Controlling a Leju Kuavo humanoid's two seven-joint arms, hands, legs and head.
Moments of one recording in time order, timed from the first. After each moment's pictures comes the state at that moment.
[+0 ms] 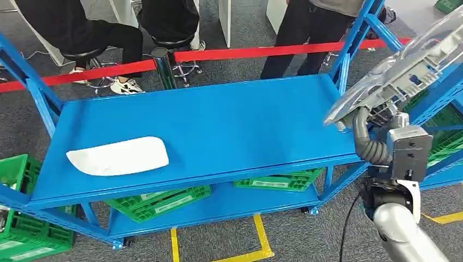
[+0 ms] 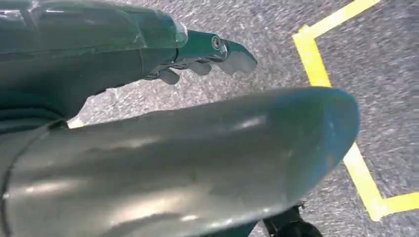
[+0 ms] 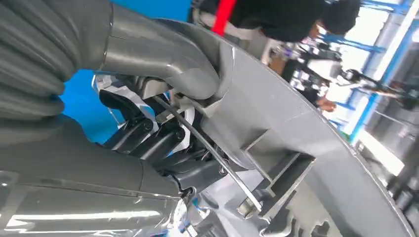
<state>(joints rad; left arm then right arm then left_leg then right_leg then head) -0.11 0.01 -1.10 -0.21 0.76 0.13 0.03 -0.13 -0.56 0.31 -1.96 0.02 -0.60 0.07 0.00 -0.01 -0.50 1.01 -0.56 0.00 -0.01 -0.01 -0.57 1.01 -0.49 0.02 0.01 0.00</state>
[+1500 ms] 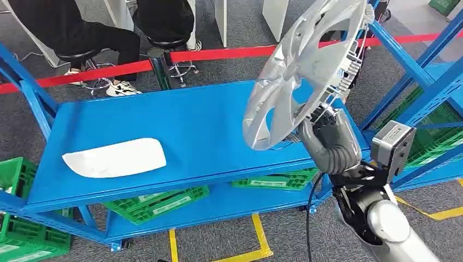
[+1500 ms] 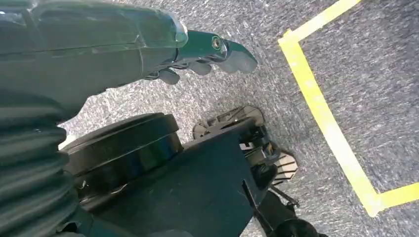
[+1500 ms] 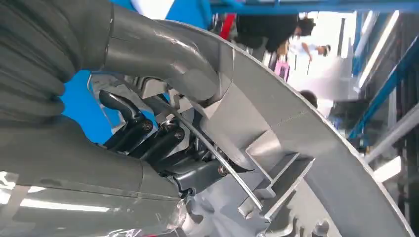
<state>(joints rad) -0.12 0.01 -1.13 -0.21 0.74 0.14 0.02 -0.27 -0.51 0.52 -2.07 -0.38 -0.20 0.04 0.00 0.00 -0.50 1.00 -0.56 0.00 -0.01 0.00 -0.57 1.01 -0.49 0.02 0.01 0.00</state>
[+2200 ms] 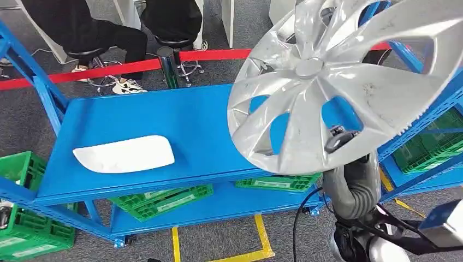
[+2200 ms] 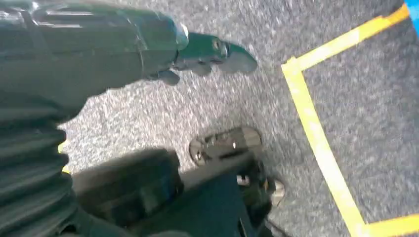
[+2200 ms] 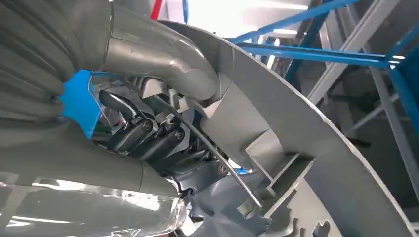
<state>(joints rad) -0.12 0.06 -1.13 -0.21 0.80 0.19 -0.03 -0.05 -0.44 0.51 -2.19 -0.39 -0.18 -0.37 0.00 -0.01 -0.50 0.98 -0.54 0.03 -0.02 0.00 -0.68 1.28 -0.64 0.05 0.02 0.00</state>
